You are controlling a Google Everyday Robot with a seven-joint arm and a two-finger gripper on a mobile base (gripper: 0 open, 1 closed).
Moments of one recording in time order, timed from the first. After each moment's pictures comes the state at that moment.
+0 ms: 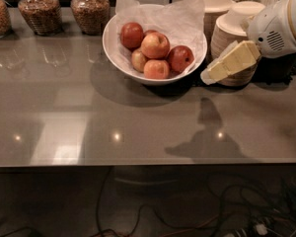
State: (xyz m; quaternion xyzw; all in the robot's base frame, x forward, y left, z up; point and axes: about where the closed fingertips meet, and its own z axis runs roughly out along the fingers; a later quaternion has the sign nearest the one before) arm 0.549 -0.171 0.981 -0.44 0.80 0.11 0.41
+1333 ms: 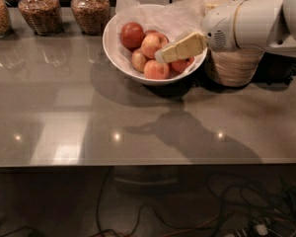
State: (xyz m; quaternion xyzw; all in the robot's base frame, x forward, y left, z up) arm 0.609 -0.085 0.998 -0.41 0.71 0.17 0.54
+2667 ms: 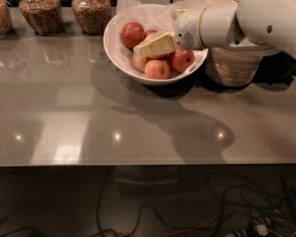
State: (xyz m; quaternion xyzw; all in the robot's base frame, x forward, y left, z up) arm 0.662 -0.034 0.971 -0.42 0.70 0.19 0.55
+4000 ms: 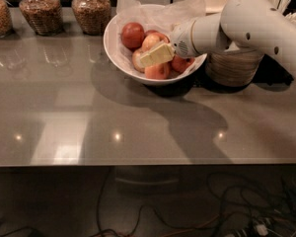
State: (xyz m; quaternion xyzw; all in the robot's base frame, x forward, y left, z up) arm 0.690 -0.037 0.922 -0.42 0.74 0.17 0.50
